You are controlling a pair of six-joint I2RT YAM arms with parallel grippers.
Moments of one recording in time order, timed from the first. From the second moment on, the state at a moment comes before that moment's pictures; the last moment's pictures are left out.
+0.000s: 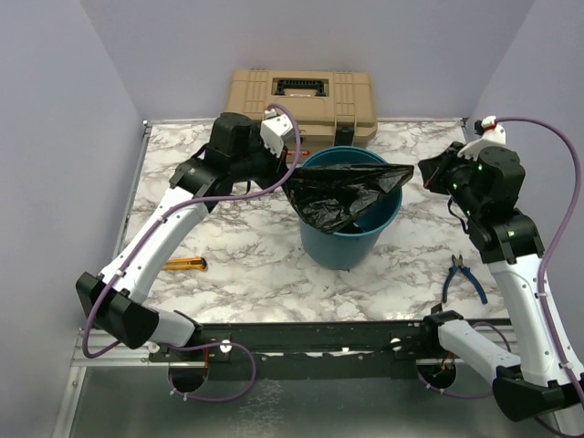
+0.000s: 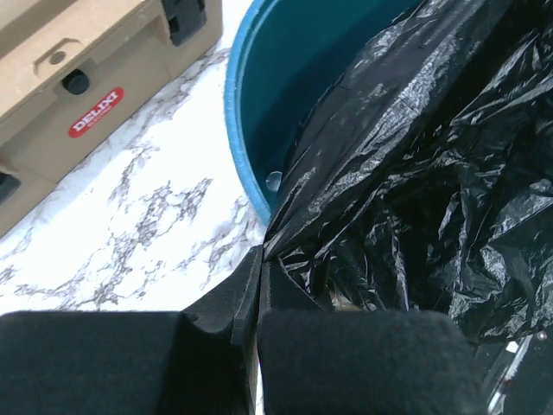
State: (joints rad) left arm -0.53 1.40 1.50 -0.61 0.39 0.10; right arm 0.20 0.94 1.24 -0.54 0.03 0.37
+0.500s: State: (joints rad) left arm -0.52 1.36 1.50 -0.61 0.42 0.10; right arm 0.20 0.92 1.24 -0.54 -0.22 0.32
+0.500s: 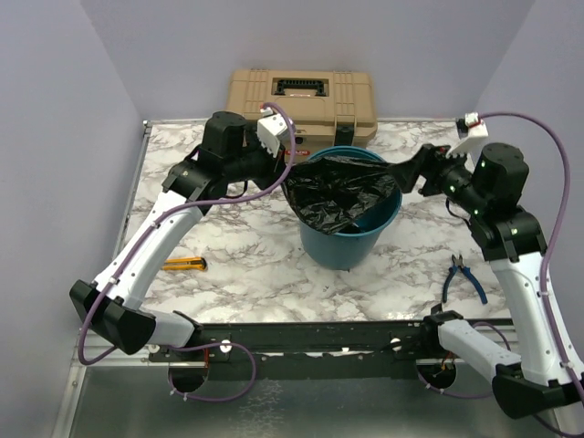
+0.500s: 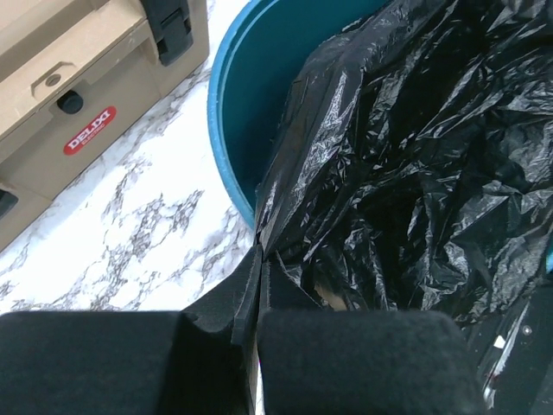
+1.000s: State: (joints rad) left arm -0.52 1.37 1.59 -0.59 0.54 0.13; right arm 0.20 1.39 1.68 -0.75 -0.81 -0.23
